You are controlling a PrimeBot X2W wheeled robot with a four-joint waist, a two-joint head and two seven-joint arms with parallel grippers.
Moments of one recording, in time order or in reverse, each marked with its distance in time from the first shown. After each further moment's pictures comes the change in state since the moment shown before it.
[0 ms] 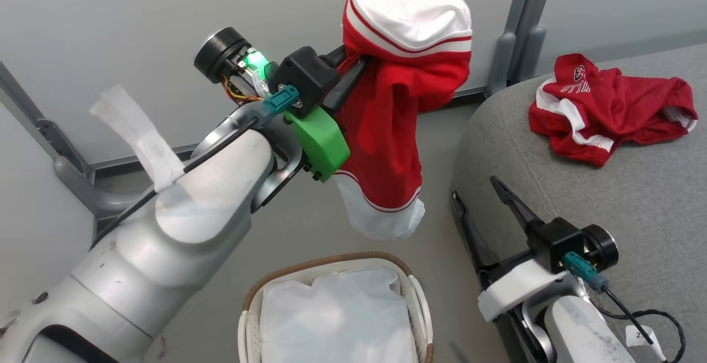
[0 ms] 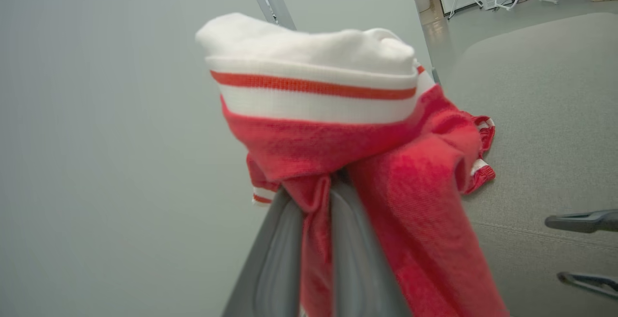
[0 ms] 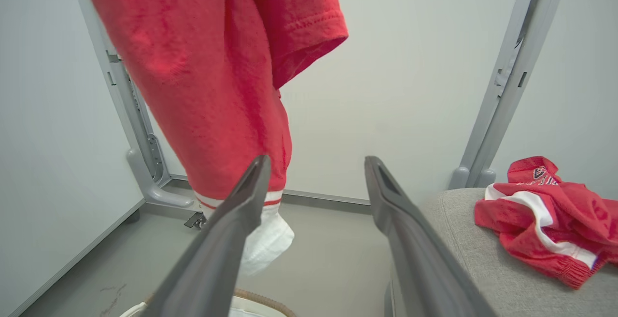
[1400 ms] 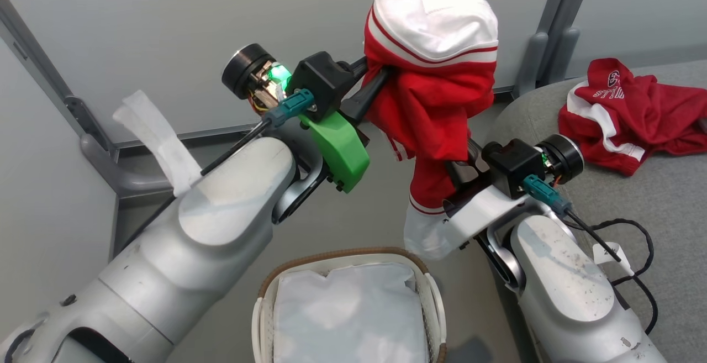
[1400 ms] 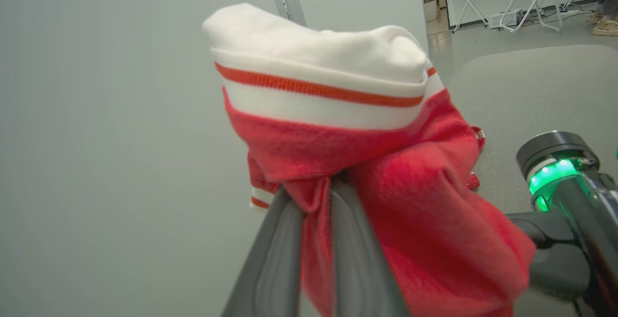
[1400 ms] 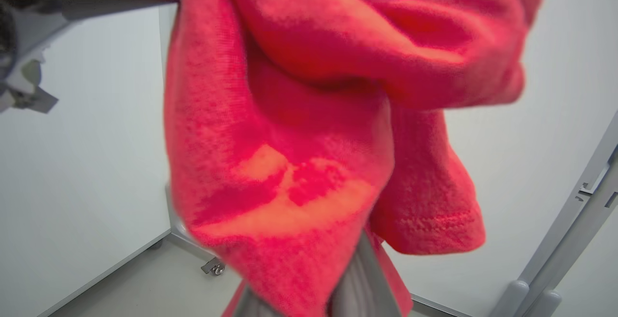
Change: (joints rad) left arm -0.003 -0.058 -0.044 0.038 -0.114 0.013 -0.022; right arm -0.305 0.000 0.143 0.110 0.009 0.000 0.000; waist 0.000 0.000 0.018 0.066
